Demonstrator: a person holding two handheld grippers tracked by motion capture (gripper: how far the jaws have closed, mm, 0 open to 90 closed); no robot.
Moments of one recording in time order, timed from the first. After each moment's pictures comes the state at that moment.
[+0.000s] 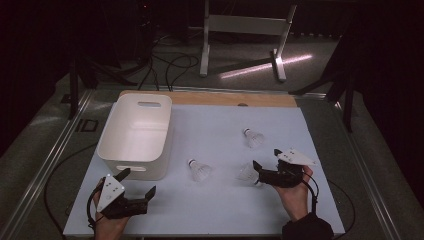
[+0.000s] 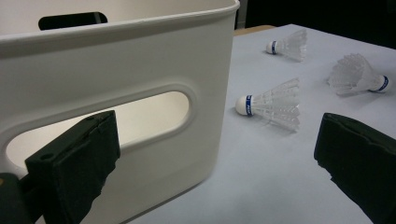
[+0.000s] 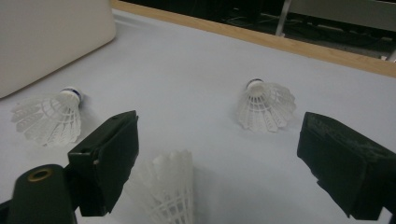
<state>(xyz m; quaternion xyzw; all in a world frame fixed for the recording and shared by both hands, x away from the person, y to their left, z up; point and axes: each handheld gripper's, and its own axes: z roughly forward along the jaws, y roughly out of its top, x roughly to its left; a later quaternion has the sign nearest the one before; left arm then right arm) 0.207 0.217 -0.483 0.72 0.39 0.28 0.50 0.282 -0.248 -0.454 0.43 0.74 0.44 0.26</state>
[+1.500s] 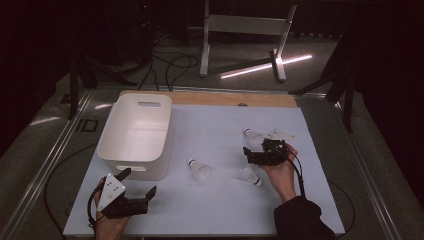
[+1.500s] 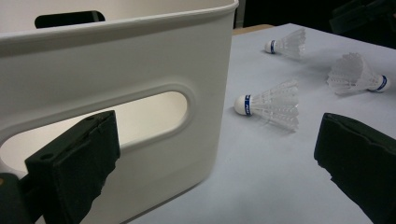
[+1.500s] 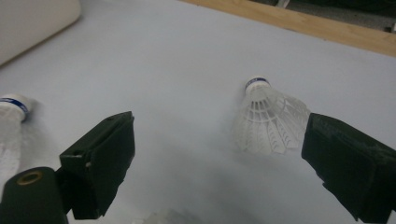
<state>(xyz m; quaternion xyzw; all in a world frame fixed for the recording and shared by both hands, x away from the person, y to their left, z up) 0.208 0.216 -0.484 0.72 0.39 0.28 0.50 0.352 -0.227 -0.468 0.46 0.77 0.39 0.23</state>
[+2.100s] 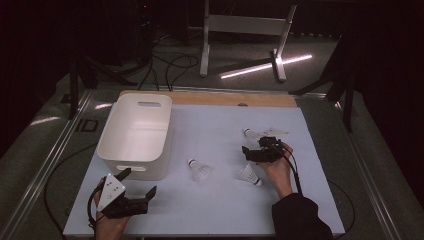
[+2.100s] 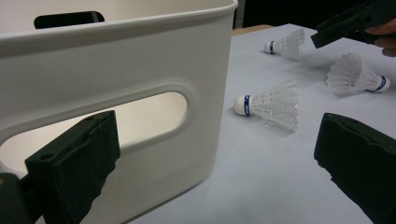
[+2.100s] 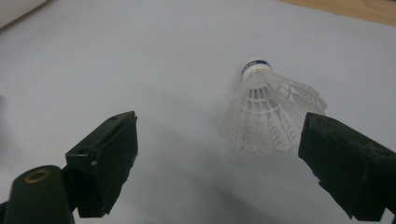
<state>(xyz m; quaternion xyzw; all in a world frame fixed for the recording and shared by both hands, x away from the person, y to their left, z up) 0.208 0.216 -0.484 0.72 0.39 0.28 0.50 0.374 -0.227 -0.490 0.47 0.77 0.37 0.21</state>
